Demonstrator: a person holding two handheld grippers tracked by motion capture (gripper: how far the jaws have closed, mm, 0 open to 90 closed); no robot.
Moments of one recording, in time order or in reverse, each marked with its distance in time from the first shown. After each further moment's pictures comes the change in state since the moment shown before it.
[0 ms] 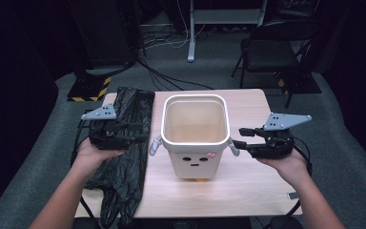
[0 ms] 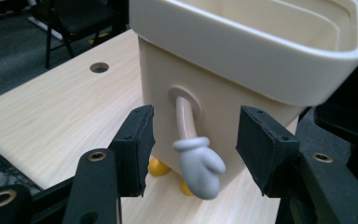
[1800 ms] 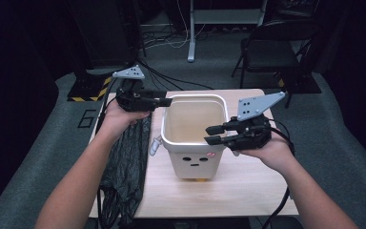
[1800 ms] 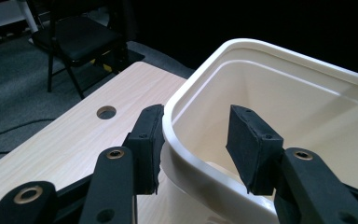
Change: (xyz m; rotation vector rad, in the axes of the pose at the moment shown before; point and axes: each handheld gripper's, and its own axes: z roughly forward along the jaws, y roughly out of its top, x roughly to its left) left arm 0.028 0.087 0.059 -0.014 -0.010 0.038; right arm 0.041 0.083 0.022 0.001 0.307 -0.177
